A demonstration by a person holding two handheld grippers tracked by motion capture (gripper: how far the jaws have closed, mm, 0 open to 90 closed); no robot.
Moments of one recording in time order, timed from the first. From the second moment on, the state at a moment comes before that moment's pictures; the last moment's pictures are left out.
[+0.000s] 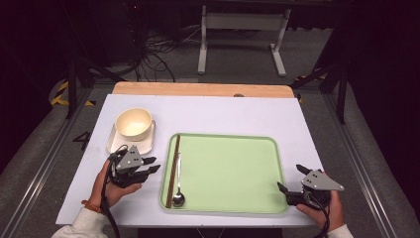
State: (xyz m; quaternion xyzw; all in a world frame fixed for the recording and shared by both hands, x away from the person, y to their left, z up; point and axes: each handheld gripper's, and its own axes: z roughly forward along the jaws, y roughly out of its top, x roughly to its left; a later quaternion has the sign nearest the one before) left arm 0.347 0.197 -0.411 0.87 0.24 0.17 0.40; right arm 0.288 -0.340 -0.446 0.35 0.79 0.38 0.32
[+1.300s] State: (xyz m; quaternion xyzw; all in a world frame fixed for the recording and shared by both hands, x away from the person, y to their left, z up) left arm 0.429 0.233 -0.393 0.87 0.32 0.19 0.33; right arm 0.281 -0.343 -0.447 0.36 0.79 0.38 0.32
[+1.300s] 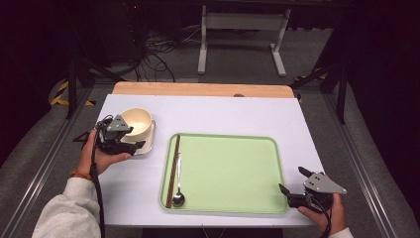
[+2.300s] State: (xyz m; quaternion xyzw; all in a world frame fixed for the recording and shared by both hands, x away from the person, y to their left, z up) left arm 0.465 0.213 -0.422 0.91 0.30 0.21 0.22; right arm 0.281 -0.346 -0.448 0.36 0.79 0.38 0.31
